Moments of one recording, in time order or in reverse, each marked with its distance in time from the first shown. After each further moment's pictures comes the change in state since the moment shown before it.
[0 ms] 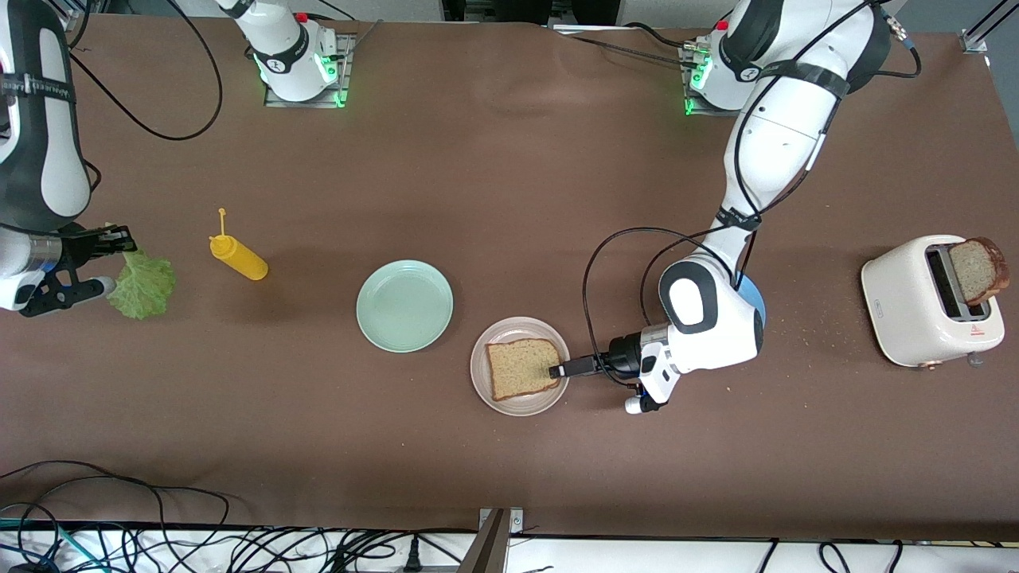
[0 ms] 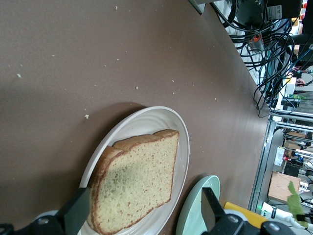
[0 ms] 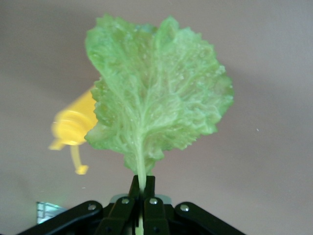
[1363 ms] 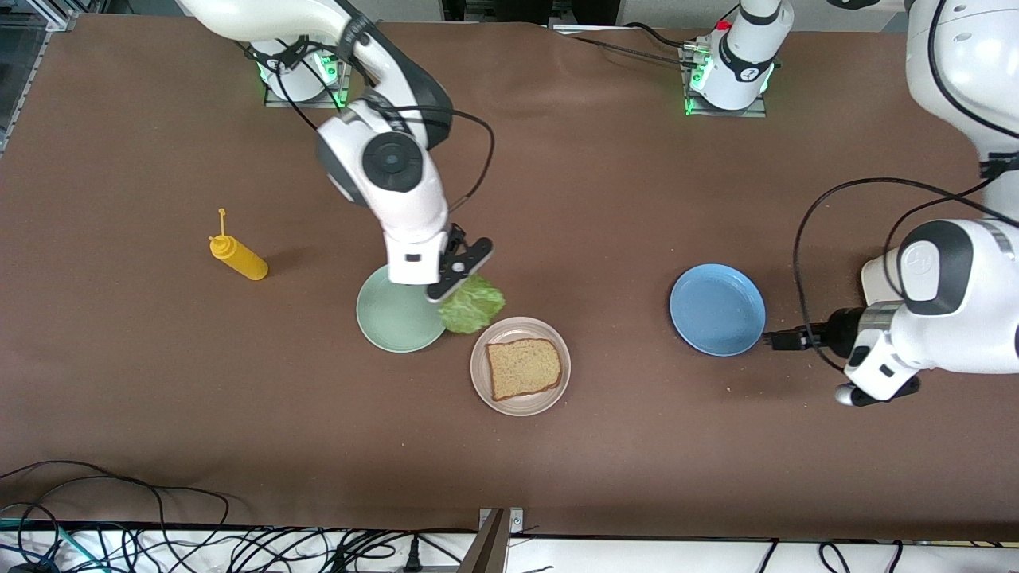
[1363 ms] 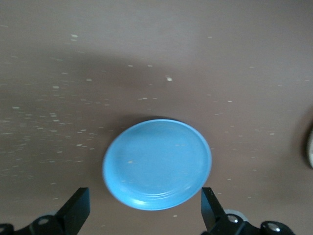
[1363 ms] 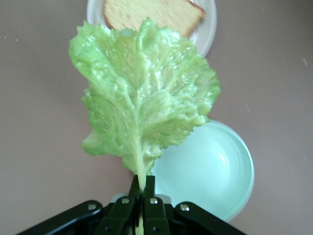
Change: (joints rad) left arm 0.315 -0.338 0.111 -0.005 0.997 -0.649 -0.366; right arm 0.458 0.232 0.426 0.093 -0.226 0.488 0.444
